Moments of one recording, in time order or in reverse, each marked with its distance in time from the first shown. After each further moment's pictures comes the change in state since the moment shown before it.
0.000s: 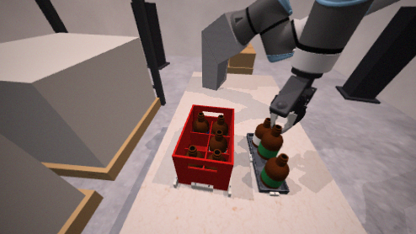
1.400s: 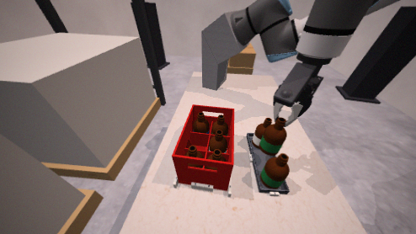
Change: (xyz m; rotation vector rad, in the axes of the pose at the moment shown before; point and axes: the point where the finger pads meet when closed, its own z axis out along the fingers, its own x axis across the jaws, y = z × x) arm 0.000 0.000 -0.034 0.000 0.000 0.000
